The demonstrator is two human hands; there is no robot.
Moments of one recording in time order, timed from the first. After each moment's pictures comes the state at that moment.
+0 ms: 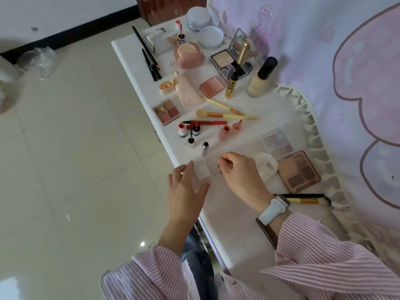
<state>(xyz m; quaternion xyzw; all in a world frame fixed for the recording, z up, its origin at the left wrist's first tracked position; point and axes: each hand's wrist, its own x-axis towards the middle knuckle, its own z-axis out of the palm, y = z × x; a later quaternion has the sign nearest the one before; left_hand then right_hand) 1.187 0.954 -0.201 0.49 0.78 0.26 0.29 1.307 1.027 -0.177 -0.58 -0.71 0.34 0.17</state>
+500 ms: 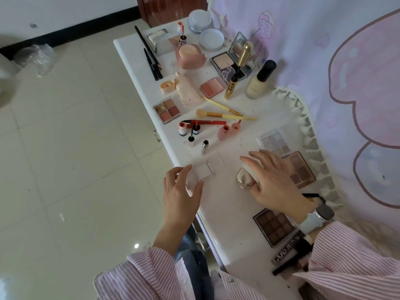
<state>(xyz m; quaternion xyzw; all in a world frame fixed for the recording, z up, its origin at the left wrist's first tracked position) 1.181 0.938 -0.213 0.49 0.76 0.34 0.27 1.384 1.022 -0.166 -0.51 -0.83 0.21 -0.08</state>
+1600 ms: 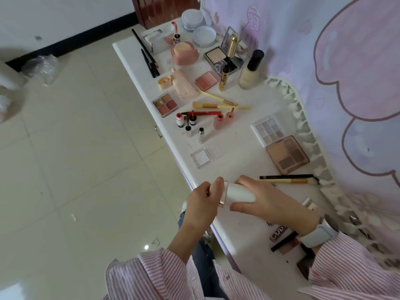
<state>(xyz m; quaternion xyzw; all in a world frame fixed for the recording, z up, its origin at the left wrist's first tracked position) 1.223 0.913 -0.162 0.32 0.71 0.30 0.55 1.374 0.961 -0.127 -0.48 -0.72 0.51 -0.02</state>
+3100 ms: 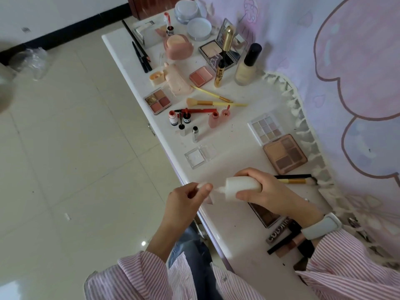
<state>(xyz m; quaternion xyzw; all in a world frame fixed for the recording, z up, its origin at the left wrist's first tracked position) 1.195 0.910 -0.185 0.43 0.70 0.30 0.49 1.395 0.979 -0.154 -0.50 -0.63 0.59 0.07</state>
